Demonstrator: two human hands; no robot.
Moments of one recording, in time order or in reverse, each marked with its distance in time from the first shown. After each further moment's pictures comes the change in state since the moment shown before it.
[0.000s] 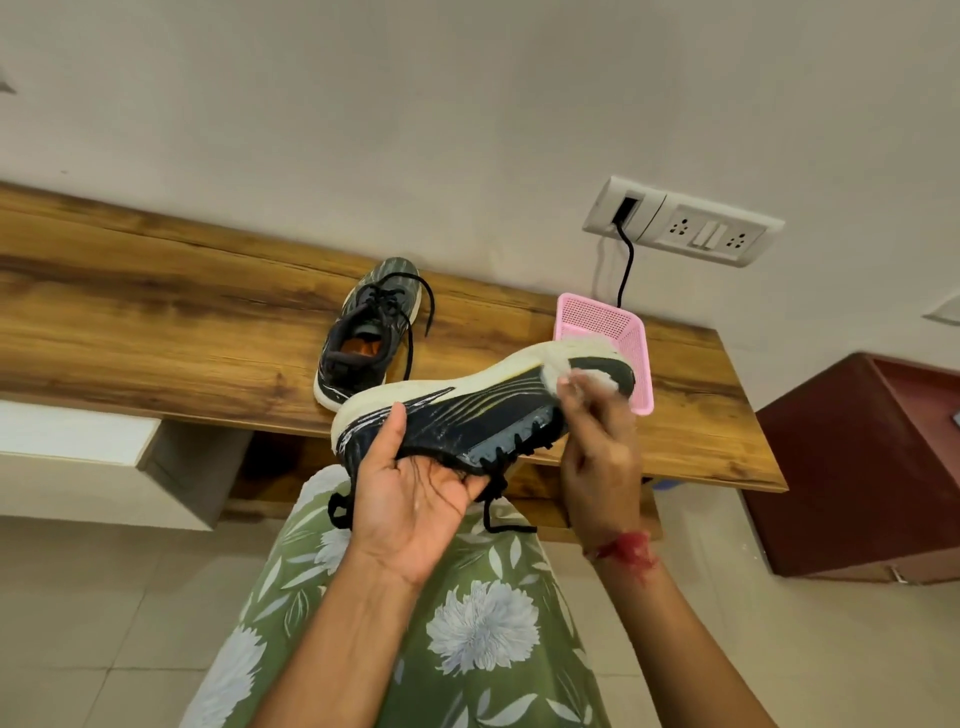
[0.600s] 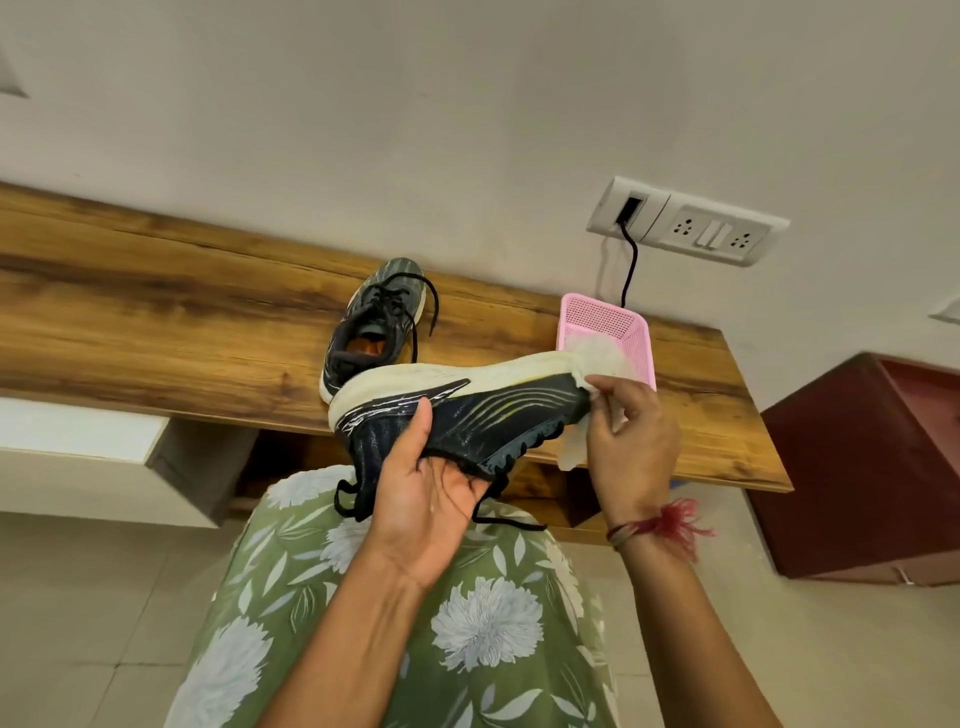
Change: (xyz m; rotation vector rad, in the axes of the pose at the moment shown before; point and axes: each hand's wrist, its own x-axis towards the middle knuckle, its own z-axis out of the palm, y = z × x) left_hand -0.003 -0.004 0.001 0.244 -0.005 0.048; right_hand 0.024 -0.005 -0.014 0.136 -0.024 0.519
